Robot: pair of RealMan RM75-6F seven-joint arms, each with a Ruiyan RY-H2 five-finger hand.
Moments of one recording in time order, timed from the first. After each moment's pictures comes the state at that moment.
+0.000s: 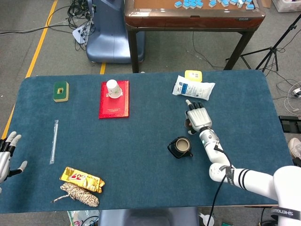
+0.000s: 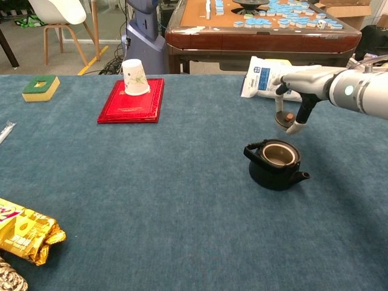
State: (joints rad) left arm -0.16 -1.19 -0.08 -1.29 1.37 1.30 -0.16; right arm 0.94 -1.50 0.16 -1.35 -0.57 0.86 -0.72
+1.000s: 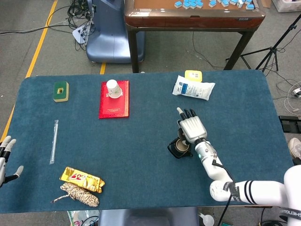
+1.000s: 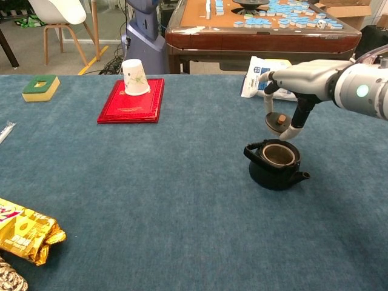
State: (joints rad) left arm -0.11 -1.16 -0.06 -1.38 1.38 1.39 -0.13; right arm 0.94 -1.41 0.11 -1.72 -0.59 1.09 -0.84
